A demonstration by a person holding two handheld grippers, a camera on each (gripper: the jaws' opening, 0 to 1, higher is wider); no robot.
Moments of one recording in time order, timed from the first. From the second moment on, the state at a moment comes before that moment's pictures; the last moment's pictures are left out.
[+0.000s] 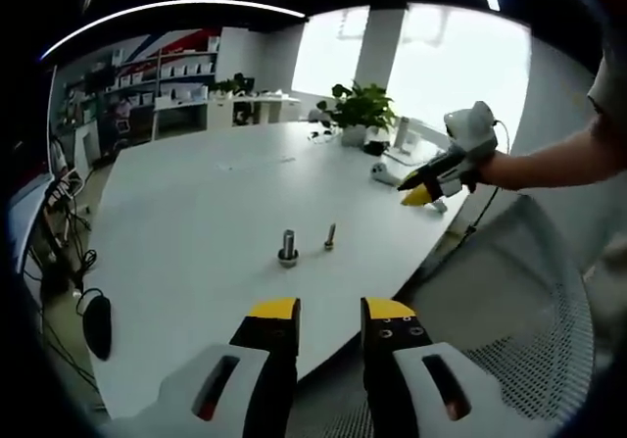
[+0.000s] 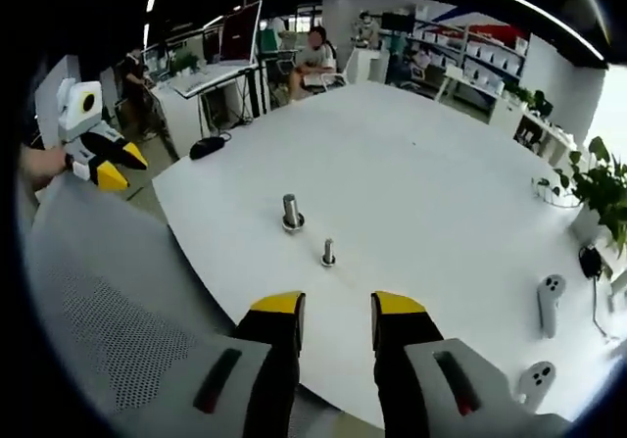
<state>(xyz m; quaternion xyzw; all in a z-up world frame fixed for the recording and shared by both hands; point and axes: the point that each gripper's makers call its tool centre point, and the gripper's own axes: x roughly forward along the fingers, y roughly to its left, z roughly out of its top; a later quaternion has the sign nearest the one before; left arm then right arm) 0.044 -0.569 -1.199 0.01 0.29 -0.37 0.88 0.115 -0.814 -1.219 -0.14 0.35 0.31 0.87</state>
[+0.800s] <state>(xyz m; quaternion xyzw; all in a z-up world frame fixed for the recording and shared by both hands) 0.060 -0.547 -1.179 0.02 0.24 -0.30 0.92 0.080 -0.801 -1.180 0.02 0.25 0.31 0.92</state>
